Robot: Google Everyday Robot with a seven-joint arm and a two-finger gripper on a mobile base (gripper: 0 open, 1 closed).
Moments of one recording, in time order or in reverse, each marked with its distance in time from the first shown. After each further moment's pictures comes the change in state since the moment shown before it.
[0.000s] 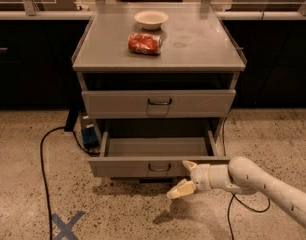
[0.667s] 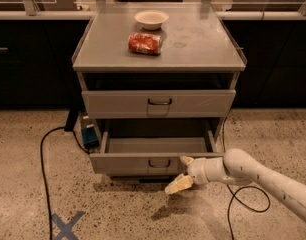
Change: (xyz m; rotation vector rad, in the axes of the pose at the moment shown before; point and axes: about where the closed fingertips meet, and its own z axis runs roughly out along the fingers) arm -0.013 -0.014 0.011 -0.007 0.046 -0.025
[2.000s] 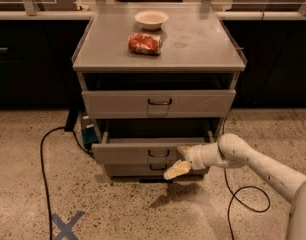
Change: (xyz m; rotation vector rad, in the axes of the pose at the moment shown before) arm -0.026 -0.047 0.017 -0.027 0.009 0.013
